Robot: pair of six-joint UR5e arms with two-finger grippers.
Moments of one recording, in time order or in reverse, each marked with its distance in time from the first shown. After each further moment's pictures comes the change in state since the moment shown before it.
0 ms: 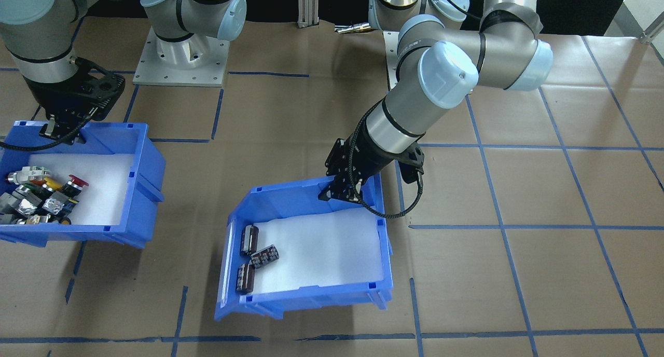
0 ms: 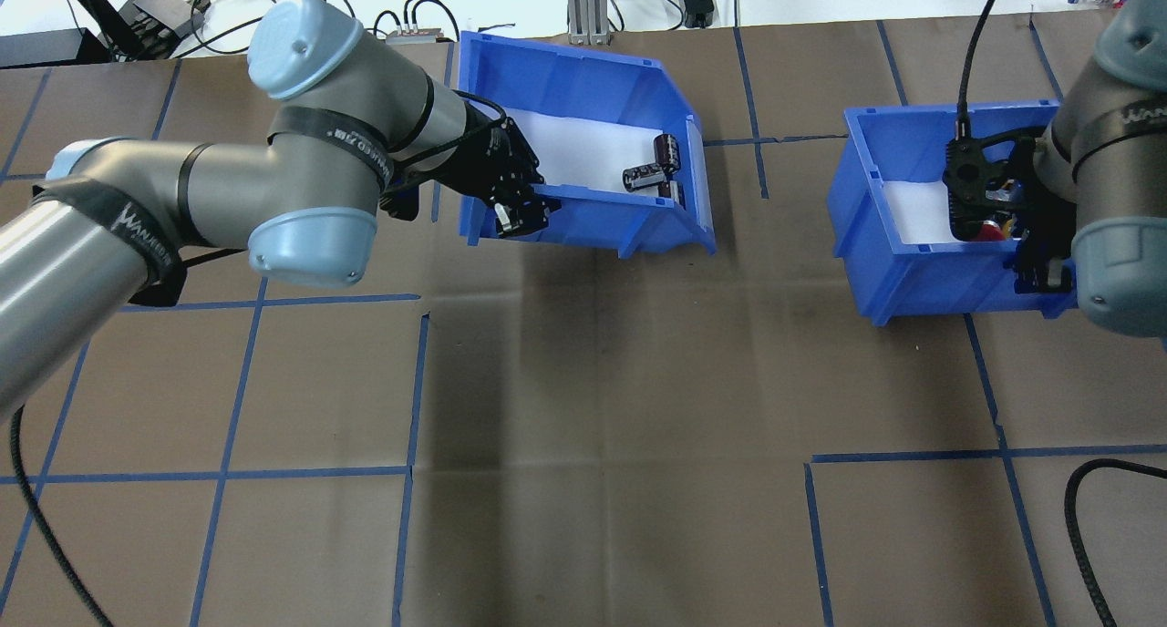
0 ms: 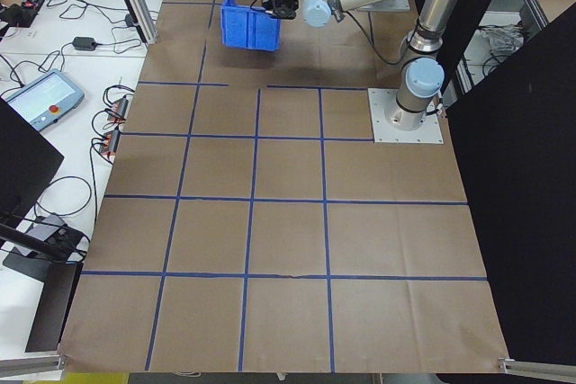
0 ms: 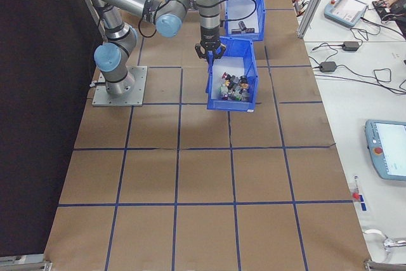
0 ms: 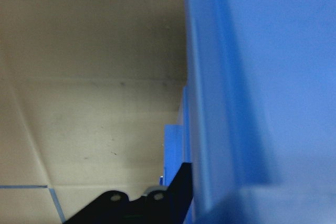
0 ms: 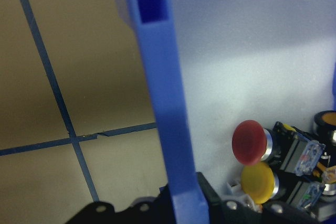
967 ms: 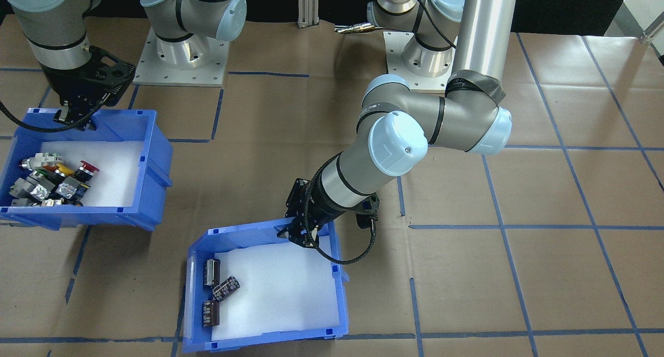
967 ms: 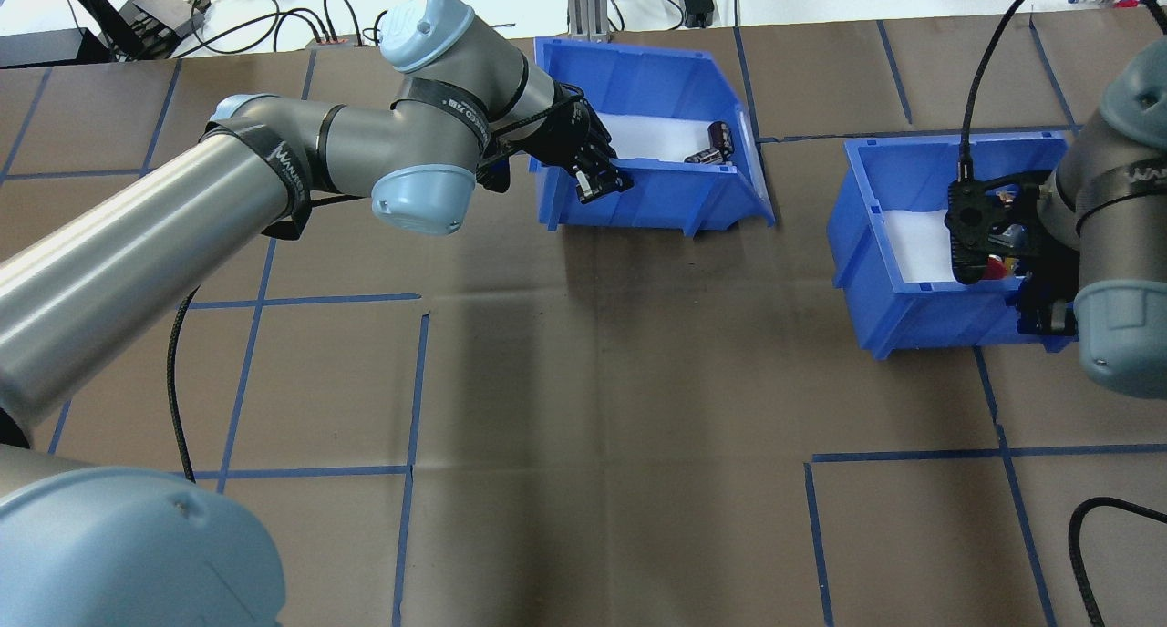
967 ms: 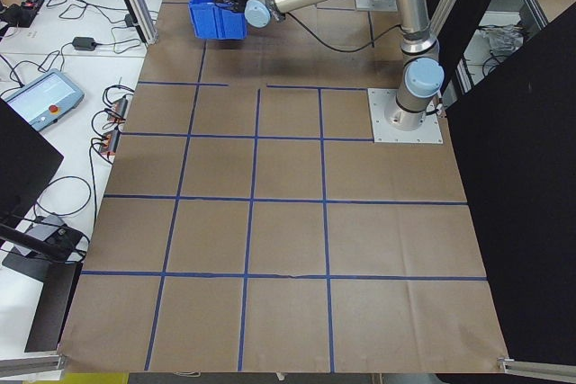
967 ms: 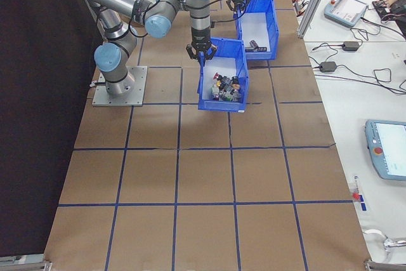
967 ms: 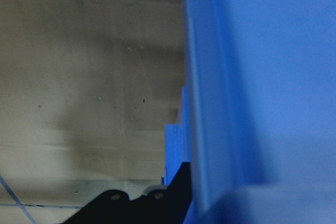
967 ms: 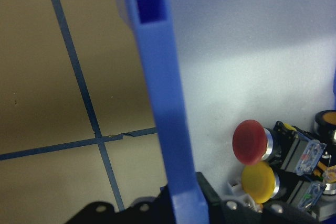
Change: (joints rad) left arm -0.071 -0.209 0.140 0.072 -0.045 -0.108; right arm -0.007 -0.089 0.093 0.001 -0.004 -0.008
